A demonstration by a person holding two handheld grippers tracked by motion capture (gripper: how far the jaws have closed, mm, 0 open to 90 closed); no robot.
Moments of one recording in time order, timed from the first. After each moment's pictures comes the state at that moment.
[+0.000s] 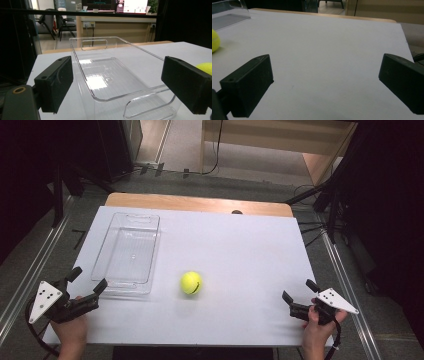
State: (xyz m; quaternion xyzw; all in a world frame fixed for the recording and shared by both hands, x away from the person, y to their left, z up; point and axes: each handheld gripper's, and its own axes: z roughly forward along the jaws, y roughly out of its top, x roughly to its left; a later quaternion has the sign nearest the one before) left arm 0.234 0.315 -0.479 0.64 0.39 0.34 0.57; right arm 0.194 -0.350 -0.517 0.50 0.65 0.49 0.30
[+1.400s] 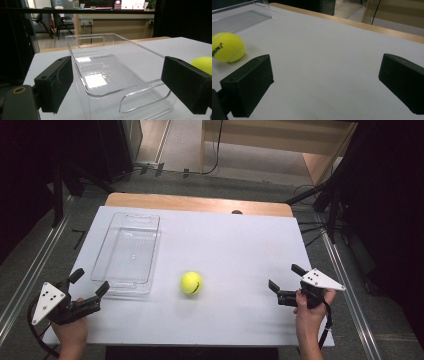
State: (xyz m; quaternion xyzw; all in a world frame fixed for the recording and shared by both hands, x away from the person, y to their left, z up) left arm 0.231 0.312 -0.481 0.65 0.38 0.33 0.56; right arm 0.229 -0.309 -0.467 0.44 0.71 0.48 0.27
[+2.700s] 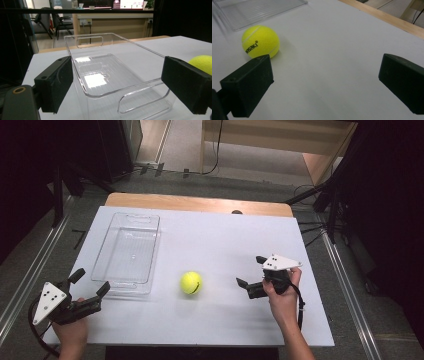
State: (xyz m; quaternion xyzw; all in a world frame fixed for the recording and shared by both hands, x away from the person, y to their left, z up) left arm 0.231 0.311 -0.481 0.65 0.38 0.33 0.56; right arm 0.272 -0.232 -0.450 0.36 0.80 0.44 0.20
